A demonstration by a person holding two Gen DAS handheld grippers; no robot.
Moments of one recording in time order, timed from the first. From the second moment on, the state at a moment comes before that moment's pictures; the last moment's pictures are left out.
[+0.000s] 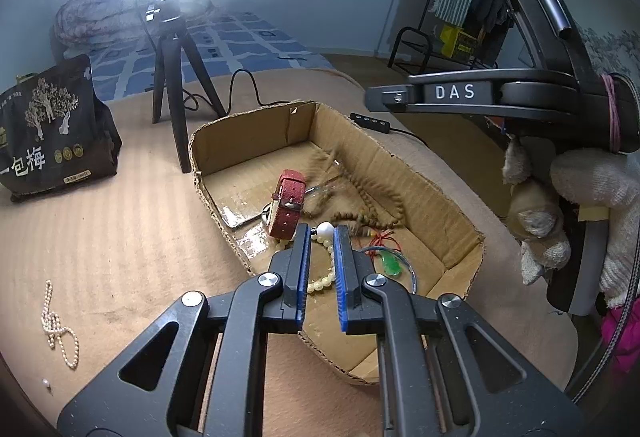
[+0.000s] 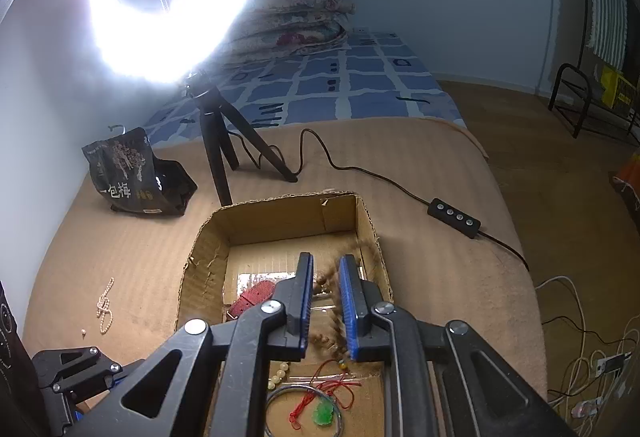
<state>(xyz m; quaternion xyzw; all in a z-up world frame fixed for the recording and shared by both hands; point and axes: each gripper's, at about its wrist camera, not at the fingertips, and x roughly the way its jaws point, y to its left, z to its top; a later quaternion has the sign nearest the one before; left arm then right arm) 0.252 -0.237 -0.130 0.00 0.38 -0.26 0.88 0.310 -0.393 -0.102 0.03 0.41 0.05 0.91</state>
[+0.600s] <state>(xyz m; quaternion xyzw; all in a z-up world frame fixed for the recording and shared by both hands) 0.234 -0.237 -0.120 0.02 0.38 -0.26 0.89 0.288 -0.390 -0.080 0.01 0.36 0.02 0.93</state>
